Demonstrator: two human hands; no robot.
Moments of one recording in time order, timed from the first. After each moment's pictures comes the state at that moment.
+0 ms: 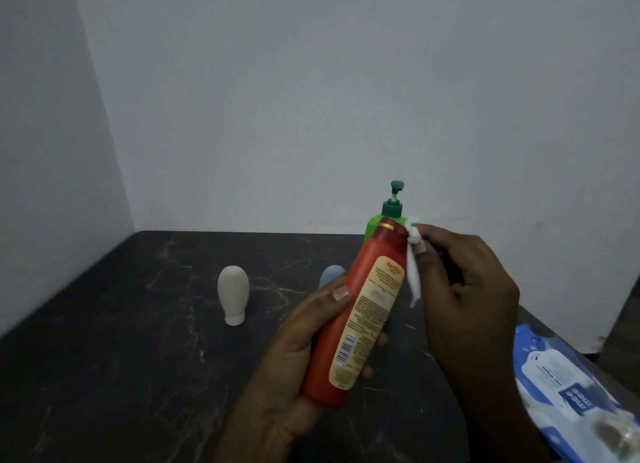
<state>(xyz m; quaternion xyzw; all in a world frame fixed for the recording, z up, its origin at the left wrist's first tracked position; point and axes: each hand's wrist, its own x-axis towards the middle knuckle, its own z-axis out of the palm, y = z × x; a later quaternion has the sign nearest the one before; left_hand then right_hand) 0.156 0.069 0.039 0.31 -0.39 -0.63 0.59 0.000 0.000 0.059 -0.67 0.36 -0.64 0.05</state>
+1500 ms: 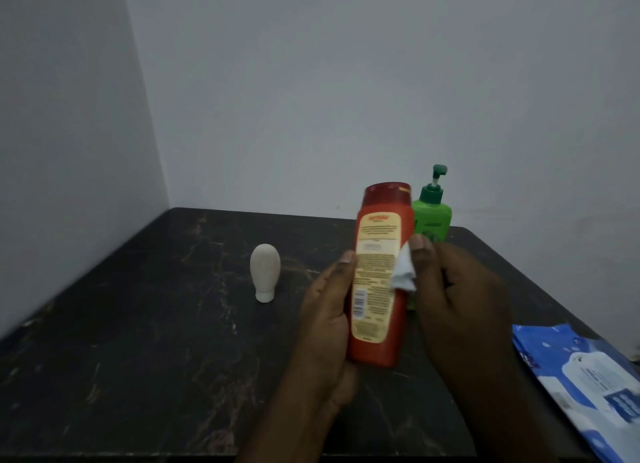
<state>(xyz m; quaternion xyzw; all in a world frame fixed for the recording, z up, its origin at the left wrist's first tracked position) 0.151 0.051 0.026 0.34 -0.29 -0.50 0.74 0.034 0.017 0.049 -0.73 0.39 -0.55 0.12</state>
